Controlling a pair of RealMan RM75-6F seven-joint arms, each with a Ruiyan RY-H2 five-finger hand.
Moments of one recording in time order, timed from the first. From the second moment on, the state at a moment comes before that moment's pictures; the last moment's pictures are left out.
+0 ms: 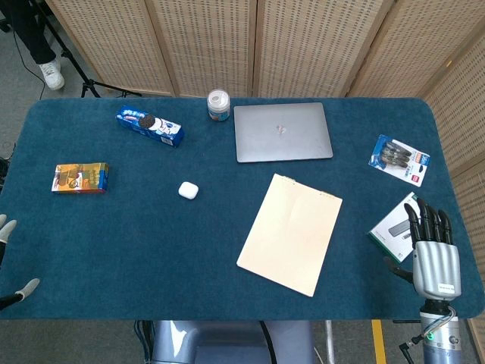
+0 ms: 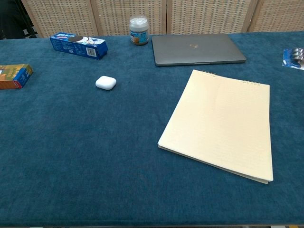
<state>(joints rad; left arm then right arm) 0.06 -0.99 -0.01 -1.86 1.63 1.67 0.08 0.08 -1.23 0.15 -1.89 -1.44 1.59 -0.41</state>
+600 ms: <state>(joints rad) 0.06 -0.98 -0.01 -1.86 1.63 1.67 0.06 0.10 -1.20 0.12 -1.91 -1.43 1.52 -0.37</state>
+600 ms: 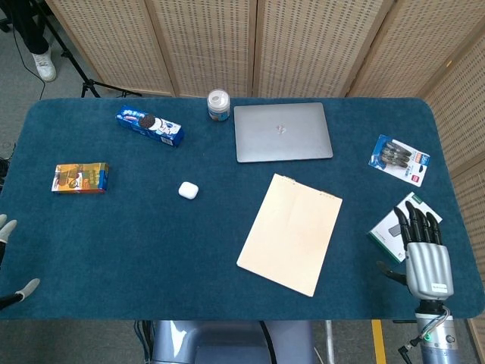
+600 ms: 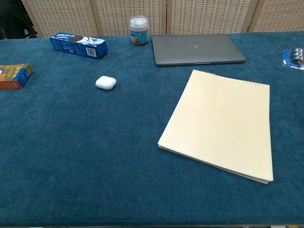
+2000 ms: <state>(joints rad) 0.05 -1.00 -0.02 -1.86 1.59 1.64 0.09 0.30 -1.36 -0.08 -1.53 -1.80 1.24 -0.20</state>
